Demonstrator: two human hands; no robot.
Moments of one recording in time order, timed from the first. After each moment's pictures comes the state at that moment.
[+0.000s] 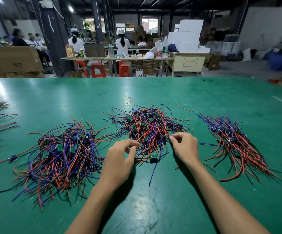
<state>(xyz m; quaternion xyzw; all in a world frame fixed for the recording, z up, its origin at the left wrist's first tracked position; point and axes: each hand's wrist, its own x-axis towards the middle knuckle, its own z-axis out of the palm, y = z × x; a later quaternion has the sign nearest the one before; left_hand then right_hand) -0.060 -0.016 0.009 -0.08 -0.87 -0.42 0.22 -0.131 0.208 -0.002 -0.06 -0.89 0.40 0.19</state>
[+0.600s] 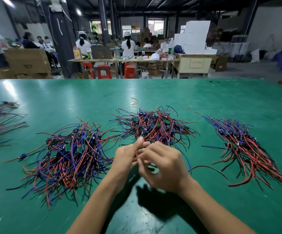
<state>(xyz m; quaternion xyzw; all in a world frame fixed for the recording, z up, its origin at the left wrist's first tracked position) -0.055 -0.003 0.034 0.04 -0.59 -0.80 -0.04 -0.059 0.138 0.024 0.43 -0.75 0.28 0.42</state>
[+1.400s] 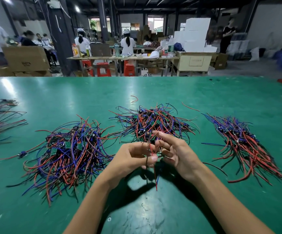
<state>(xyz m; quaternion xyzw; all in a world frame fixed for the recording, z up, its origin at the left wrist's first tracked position) -0.050 -0.021 0.027 -0.15 -0.70 -0.69 -0.09 -0.070 0.162 0.044 0.03 -0.59 0.79 -0.16</state>
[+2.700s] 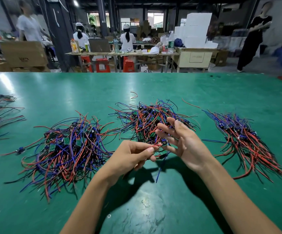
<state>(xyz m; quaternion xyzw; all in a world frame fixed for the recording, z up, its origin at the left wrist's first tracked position) -0.044 -0.017 0.035 -0.13 -0.73 -0.66 -0.08 -0.077 0.180 0.050 0.05 -0.54 0.84 -0.10</state>
